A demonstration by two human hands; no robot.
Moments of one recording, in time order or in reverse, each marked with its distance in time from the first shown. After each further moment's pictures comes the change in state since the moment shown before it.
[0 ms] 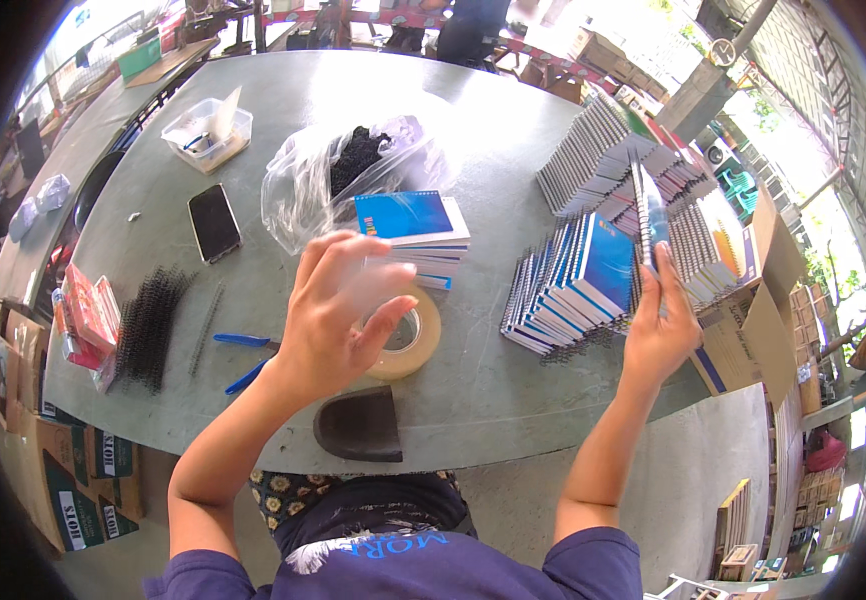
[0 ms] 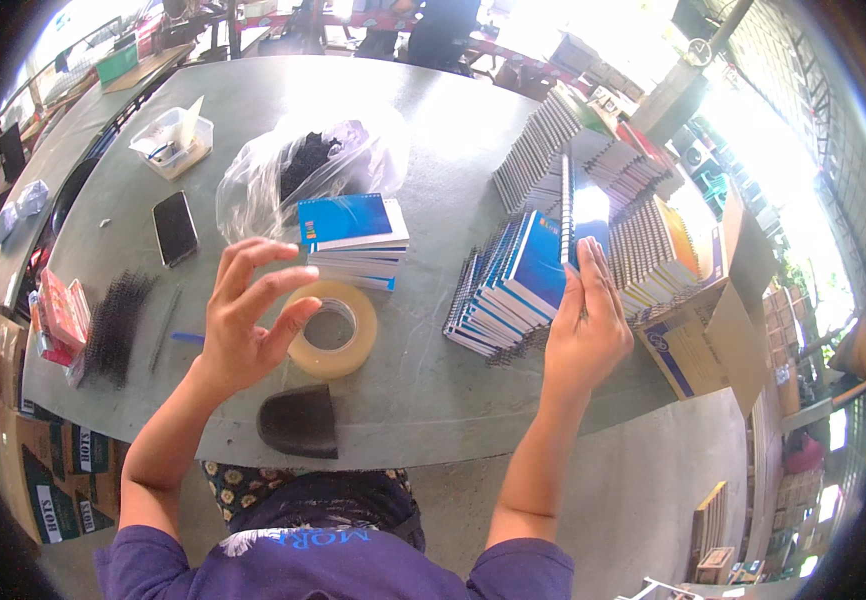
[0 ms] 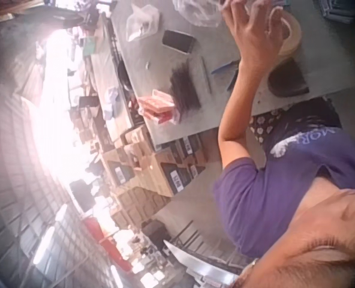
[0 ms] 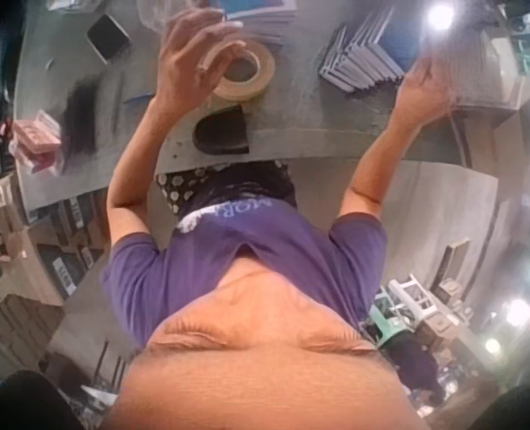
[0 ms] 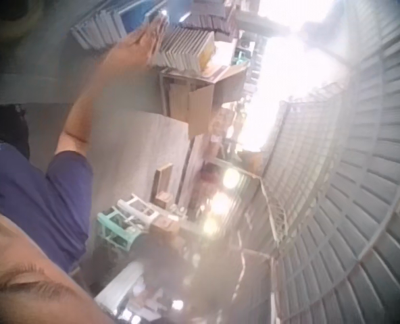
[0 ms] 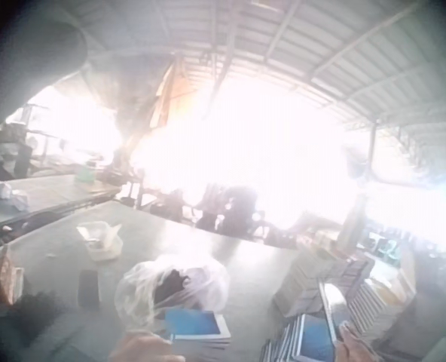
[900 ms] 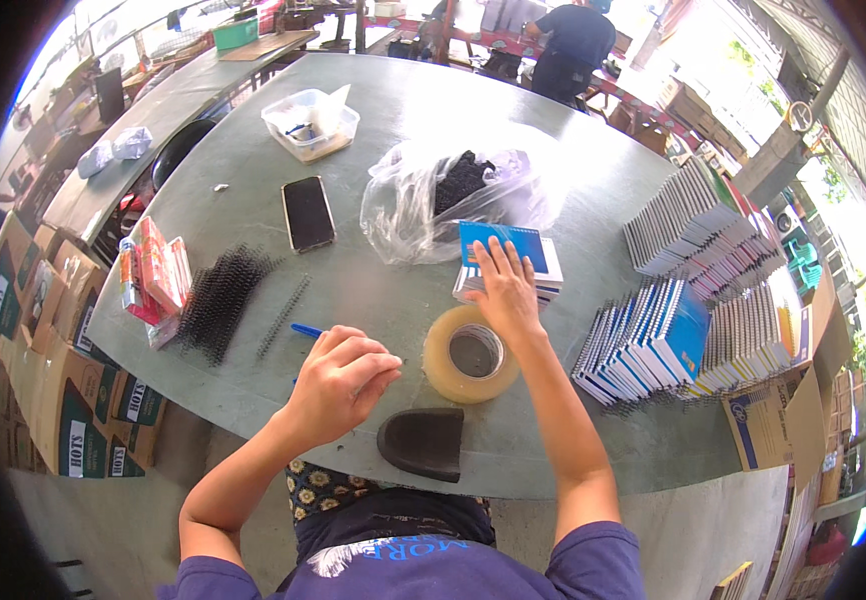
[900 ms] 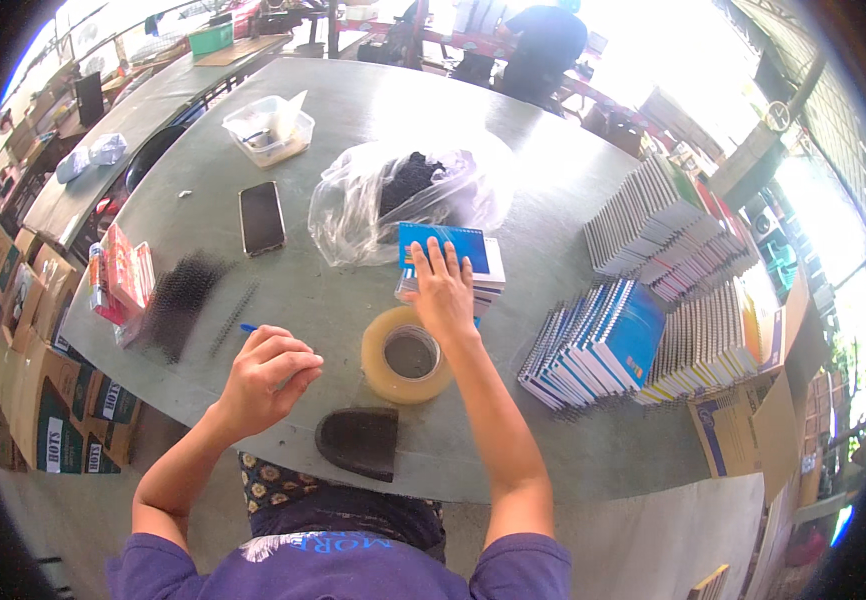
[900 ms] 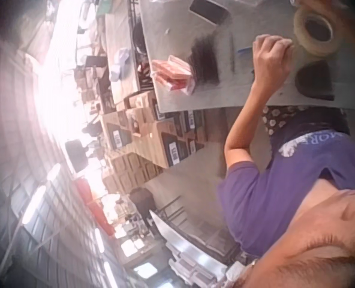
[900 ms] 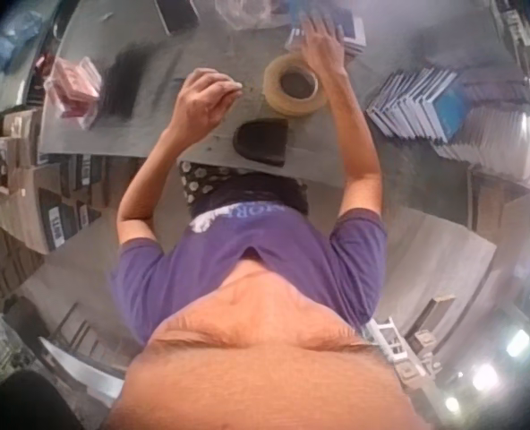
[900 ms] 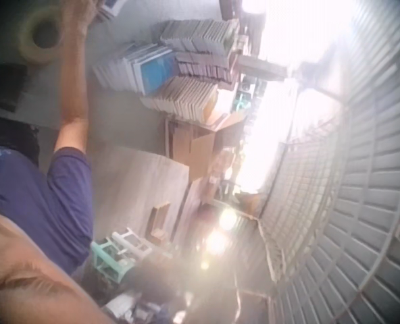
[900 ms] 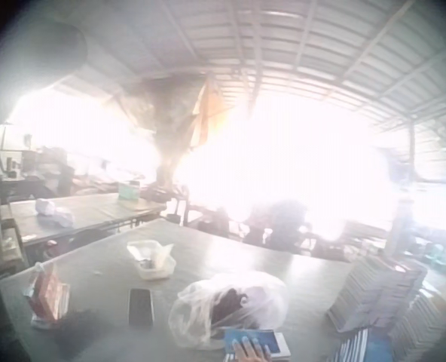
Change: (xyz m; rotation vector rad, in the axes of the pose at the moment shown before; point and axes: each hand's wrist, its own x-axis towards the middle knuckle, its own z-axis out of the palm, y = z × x) left_hand -0.083 -0.016 -0.058 0.113 -0.198 -0.230; right_hand -0.059 -0.093 0.217 0.063 -0.688 -0.333
